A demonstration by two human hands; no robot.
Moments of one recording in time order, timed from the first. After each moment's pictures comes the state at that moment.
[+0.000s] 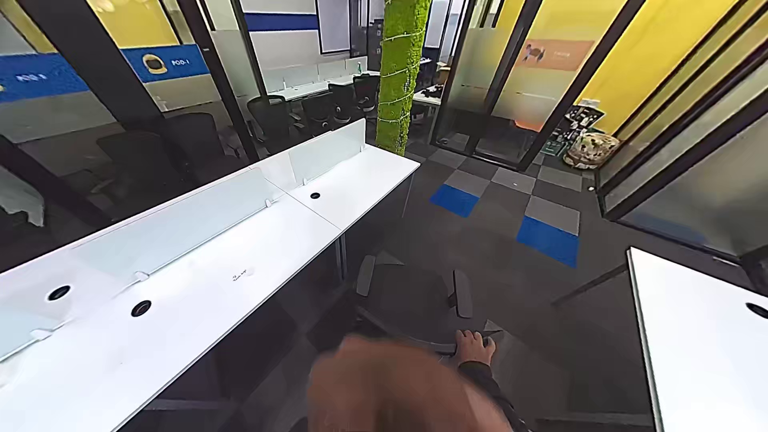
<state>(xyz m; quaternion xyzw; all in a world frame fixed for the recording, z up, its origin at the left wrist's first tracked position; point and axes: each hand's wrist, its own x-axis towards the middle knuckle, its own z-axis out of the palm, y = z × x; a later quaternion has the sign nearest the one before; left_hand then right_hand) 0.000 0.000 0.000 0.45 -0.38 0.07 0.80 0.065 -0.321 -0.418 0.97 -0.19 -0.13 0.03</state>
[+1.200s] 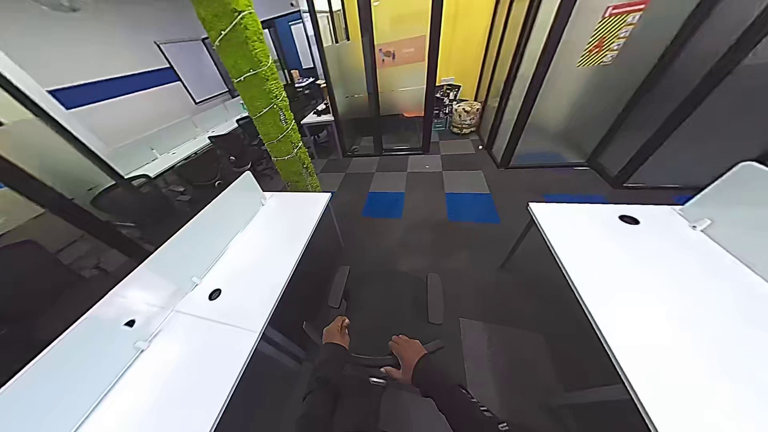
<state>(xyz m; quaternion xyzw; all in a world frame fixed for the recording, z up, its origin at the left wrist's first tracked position) 0.438 -0.293 -0.371 0.94 -0.13 -0.15 0.29 0.289 -0.489 -0.414 0.97 0.02 -0.16 -0.20</state>
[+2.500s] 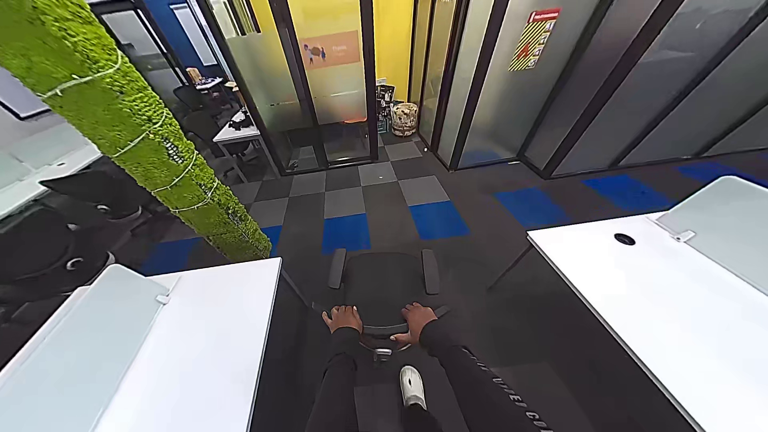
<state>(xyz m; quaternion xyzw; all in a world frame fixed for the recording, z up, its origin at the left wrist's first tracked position) 0.933 -0.672 -0.428 0.94 -0.28 -0.19 -0.02 0.753 -0.825 -0.411 0.93 -0.24 -0.24 -0.11</state>
